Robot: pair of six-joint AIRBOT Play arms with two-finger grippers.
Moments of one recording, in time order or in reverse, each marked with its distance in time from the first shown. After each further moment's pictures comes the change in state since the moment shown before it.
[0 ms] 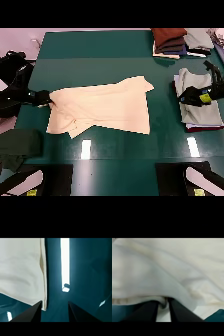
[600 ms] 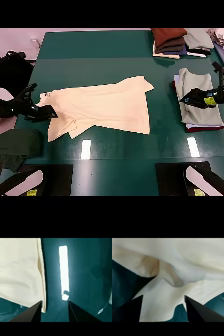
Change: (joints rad) left arm 0.029 0.005 -0.161 0.017 -0.087 -0.036; right arm -0.038 0.085 -0.042 0.007 -0.026 0.000
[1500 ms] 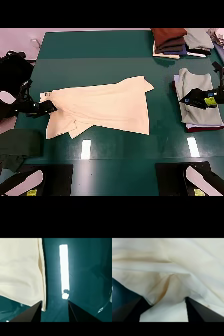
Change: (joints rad) left arm 0.000 0.000 -0.041 -0.016 0.249 -0.041; right arm 0.000 0.002 0.005 0.000 0.017 0.000
